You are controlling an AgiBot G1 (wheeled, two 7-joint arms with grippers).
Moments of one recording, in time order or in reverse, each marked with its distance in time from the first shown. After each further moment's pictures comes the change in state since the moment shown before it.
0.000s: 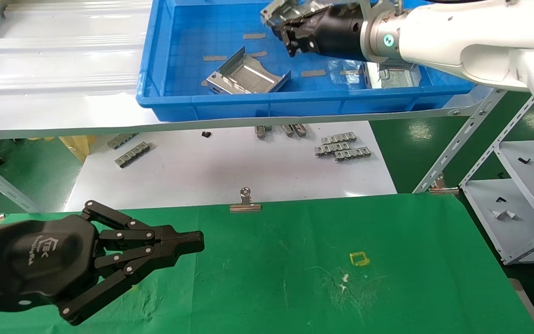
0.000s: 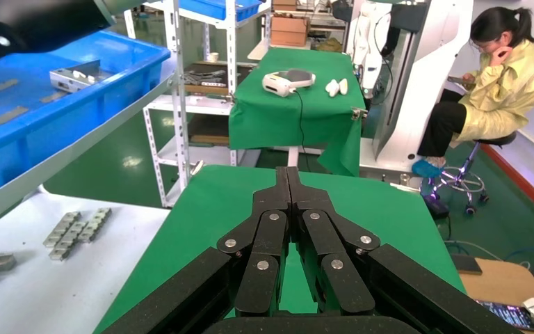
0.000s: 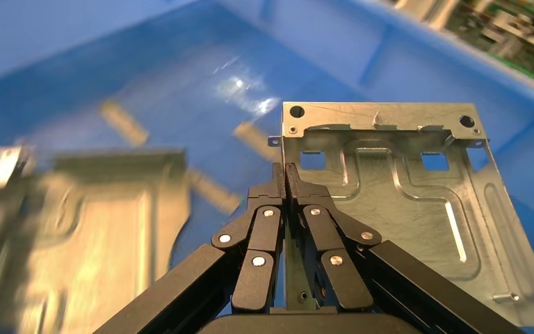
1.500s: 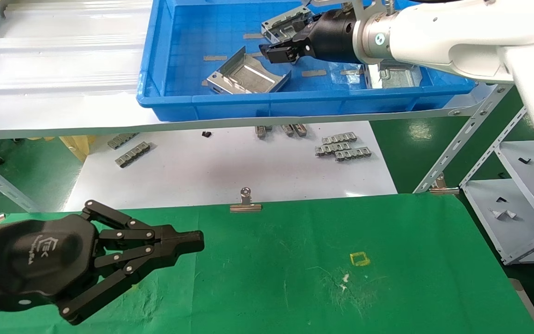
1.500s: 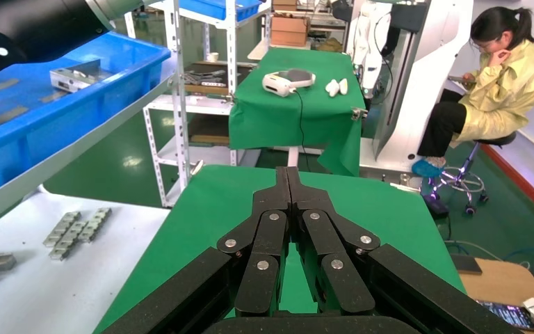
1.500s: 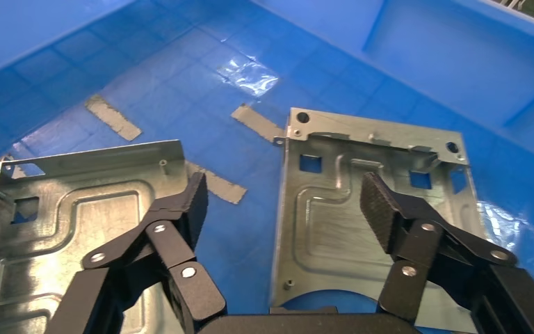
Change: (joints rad) left arm 0.000 0.000 0.000 0.000 0.000 0.000 0.000; right arm -0.029 -0.078 0.192 -0.035 -0.309 0.034 0.192
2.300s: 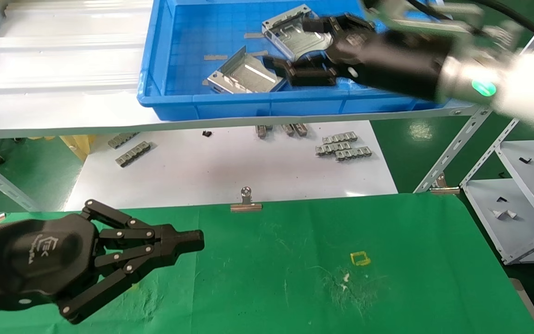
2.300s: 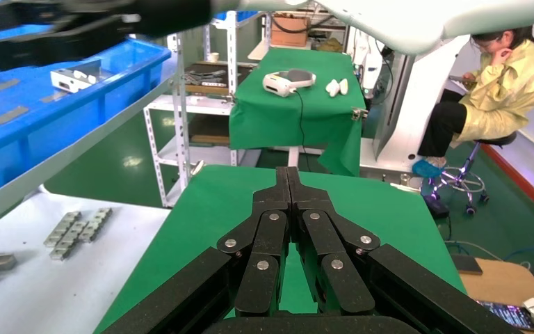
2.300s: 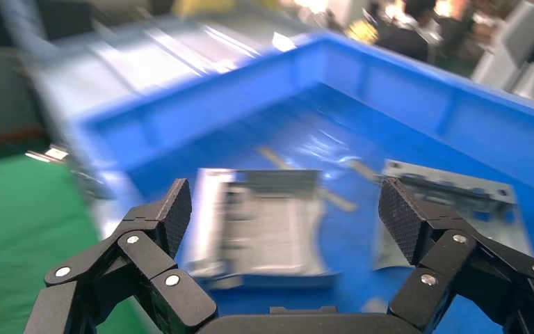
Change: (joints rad) left arm 0.000 0.000 0.000 0.000 0.000 0.000 0.000; right arm -0.298 0.330 0.276 0.496 0.257 -0.296 -0.138
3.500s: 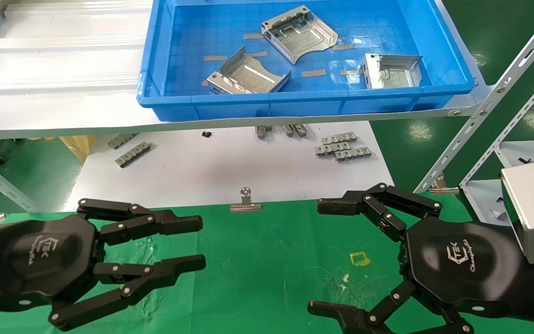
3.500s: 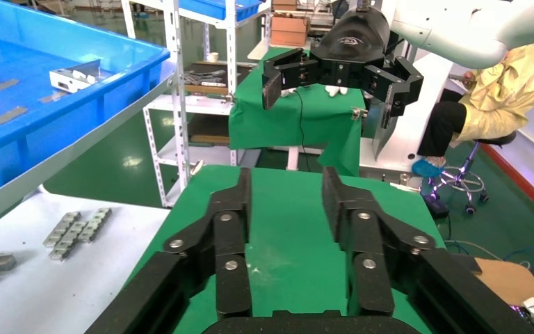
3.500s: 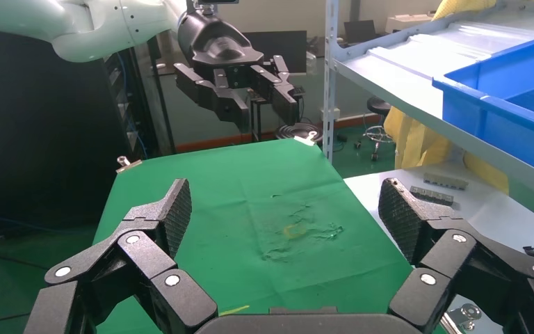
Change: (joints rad) left arm 0.000 0.000 0.000 0.000 0.000 0.000 0.000; right arm -0.563 0.426 0.218 0.456 0.517 -0.467 -0.089
